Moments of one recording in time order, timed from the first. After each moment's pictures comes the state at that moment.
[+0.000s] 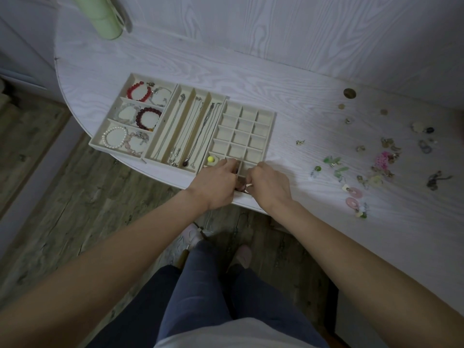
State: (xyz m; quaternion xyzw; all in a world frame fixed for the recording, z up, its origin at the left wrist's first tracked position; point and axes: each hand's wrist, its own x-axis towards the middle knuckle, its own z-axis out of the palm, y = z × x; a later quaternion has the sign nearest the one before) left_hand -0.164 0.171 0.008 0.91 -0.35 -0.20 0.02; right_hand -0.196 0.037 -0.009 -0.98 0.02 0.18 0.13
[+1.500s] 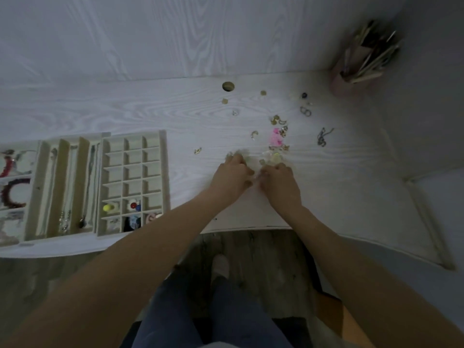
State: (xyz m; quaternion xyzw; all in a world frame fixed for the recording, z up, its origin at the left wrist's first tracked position) left_hand -0.178 -0.058 -0.035 0.86 -0.44 -0.23 0.12; right_hand -0.274 -0.156 -0.042 -0.91 0.36 0.06 0.21
